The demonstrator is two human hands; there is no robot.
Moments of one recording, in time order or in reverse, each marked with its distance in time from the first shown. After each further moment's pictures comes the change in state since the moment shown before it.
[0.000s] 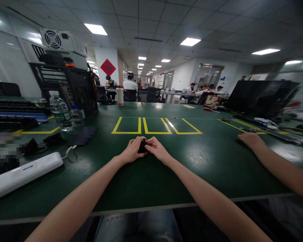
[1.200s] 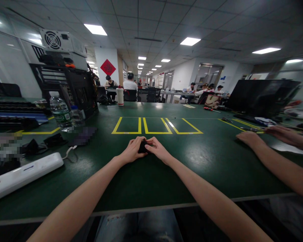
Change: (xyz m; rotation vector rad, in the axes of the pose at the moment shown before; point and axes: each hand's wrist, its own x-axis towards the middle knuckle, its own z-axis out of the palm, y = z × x) left_hand 0.000 0.002 -0.003 -0.015 -0.017 -0.009; right_hand 0.000 -0.001 -0.003 -0.030 -0.019 -0.004
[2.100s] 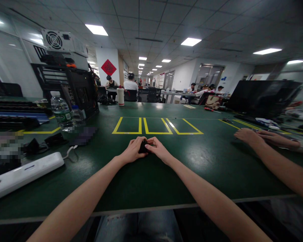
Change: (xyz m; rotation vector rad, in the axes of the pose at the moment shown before) left_hand 0.001 0.001 0.001 0.006 0.004 -0.001; right_hand 0.006 0.008 0.000 -0.012 0.058 0.038
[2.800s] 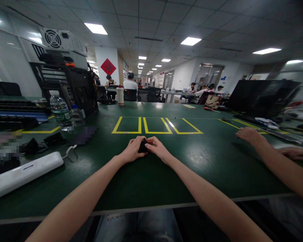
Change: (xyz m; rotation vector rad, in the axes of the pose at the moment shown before) left_hand 0.000 0.001 0.001 0.000 0.003 -0.008; right_hand 0.000 -0.002 0.001 0.087 -0.014 0.034
